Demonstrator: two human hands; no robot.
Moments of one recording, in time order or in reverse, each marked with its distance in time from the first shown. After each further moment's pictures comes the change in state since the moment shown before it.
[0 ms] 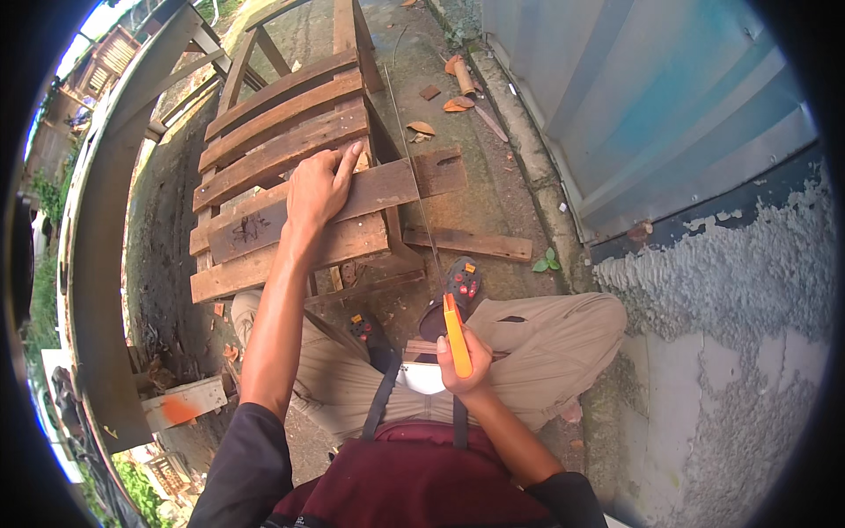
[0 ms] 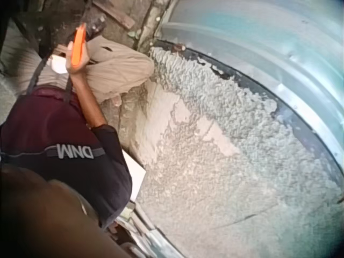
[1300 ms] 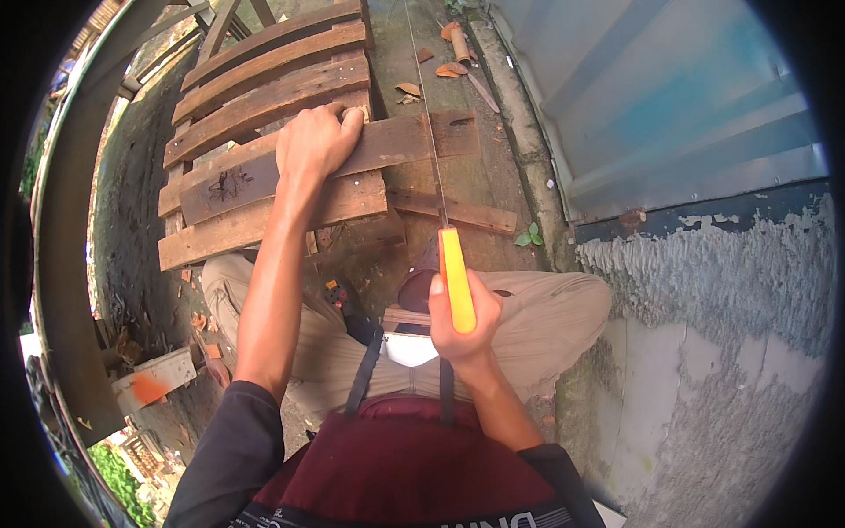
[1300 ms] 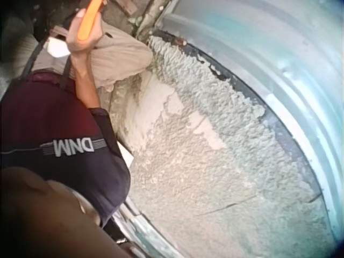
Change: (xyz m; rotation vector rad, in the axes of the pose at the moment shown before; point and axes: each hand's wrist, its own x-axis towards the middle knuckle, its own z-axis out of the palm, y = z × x) left_hand 0.004 0.010 0.002 0.106 -0.217 -0.249; right_hand 0.055 -0.065 0.012 -0.119 0.052 0.045
